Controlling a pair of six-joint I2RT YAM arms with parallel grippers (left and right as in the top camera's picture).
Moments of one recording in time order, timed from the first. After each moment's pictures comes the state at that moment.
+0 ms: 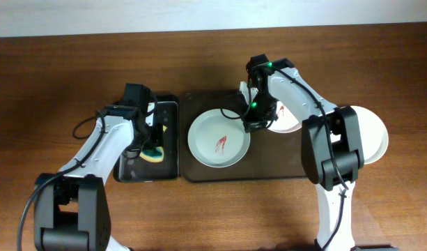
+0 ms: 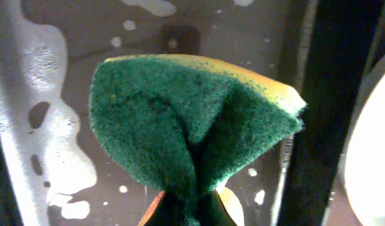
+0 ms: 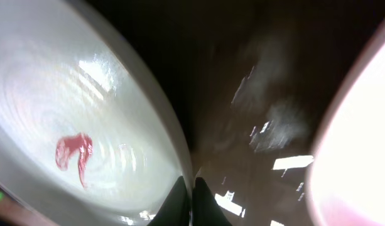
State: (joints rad) left arm -0.14 1.75 1.14 -0.79 0.06 -0.18; right arm 0.29 2.26 1.78 -1.21 -0.32 0.03
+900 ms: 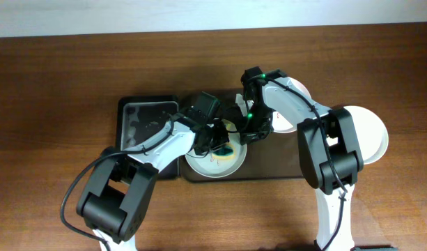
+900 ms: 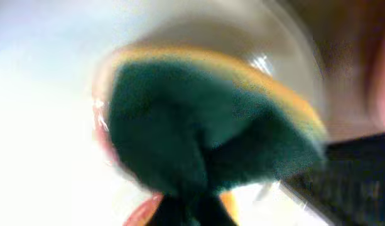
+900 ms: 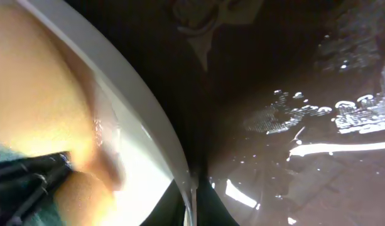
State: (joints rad) left arm -0.54 1.94 1.19 -0.48 0.25 -0.83; right arm 0.33 2.24 1.65 -1.13 -0.35 0.06
